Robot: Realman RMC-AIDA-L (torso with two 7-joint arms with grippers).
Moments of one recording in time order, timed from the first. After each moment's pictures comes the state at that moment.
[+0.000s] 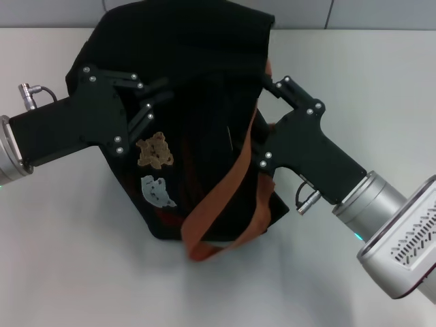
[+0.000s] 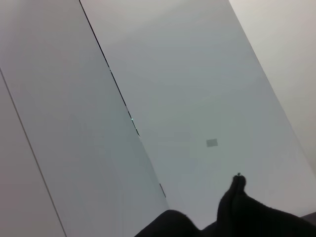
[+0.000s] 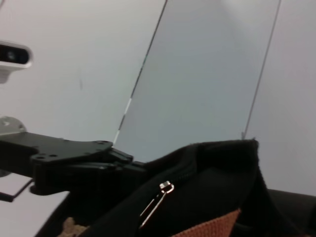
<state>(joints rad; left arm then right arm) -0.42 -2.06 0.80 0.59 1.56 1.73 -0.61 0.50 2.09 0.19 0.41 -2.21 -1.38 -0.24</state>
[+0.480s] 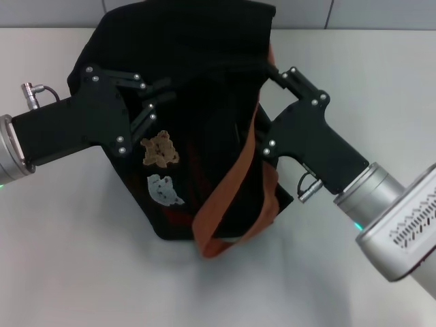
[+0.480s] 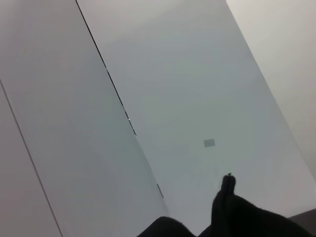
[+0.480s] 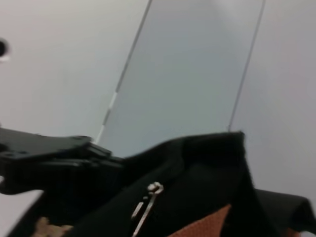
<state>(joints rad) -0.42 -2.06 0.81 0.59 1.55 1.73 -0.60 0.50 2.09 0.24 0.42 -2.20 -1.34 -0.23</state>
